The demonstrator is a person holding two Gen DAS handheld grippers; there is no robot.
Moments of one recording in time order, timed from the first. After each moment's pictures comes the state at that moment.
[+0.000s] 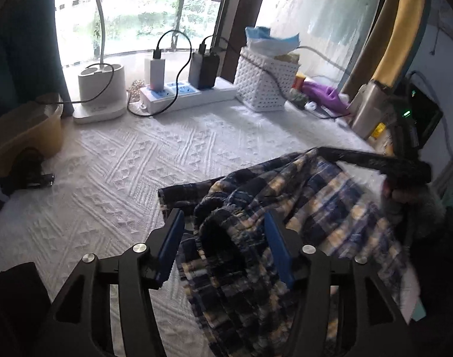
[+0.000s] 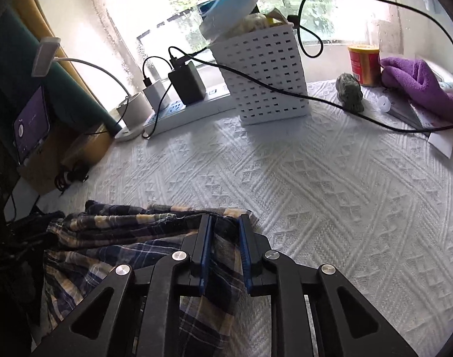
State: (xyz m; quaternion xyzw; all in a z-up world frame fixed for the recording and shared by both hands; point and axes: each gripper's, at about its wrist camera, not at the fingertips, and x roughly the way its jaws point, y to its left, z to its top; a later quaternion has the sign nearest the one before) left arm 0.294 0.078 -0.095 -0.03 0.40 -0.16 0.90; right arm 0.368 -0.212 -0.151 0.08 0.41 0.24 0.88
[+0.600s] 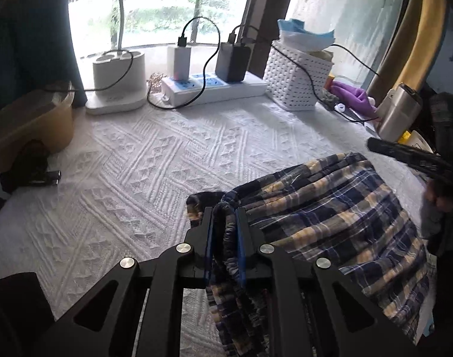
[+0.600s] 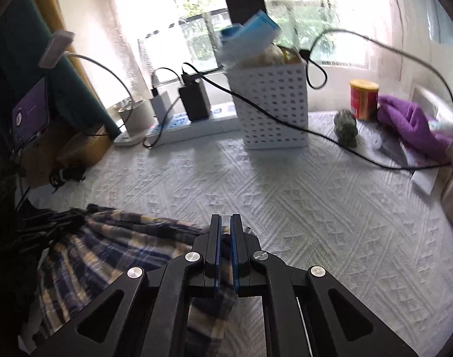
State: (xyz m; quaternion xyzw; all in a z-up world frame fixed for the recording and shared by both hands) left arm 0.317 0.091 -0.111 -0.04 0.42 -0.12 0.90; right arm 0.359 -0.201 -0.120 0.03 0.38 0.23 0.90
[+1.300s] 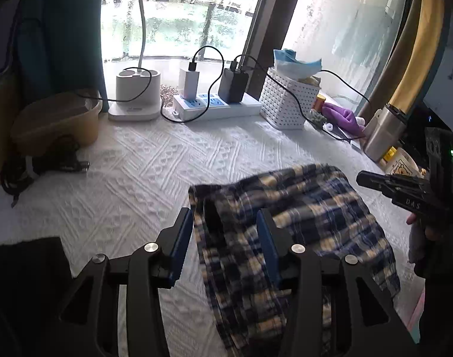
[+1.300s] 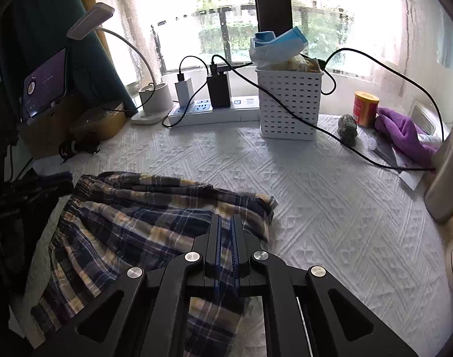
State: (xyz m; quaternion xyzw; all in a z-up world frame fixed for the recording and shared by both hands) left arm 0.266 0.098 -0.076 -0.07 0.38 -0.11 0.92; right arm 0.307 -0.184 -0.111 -0.02 0.38 0.22 0.90
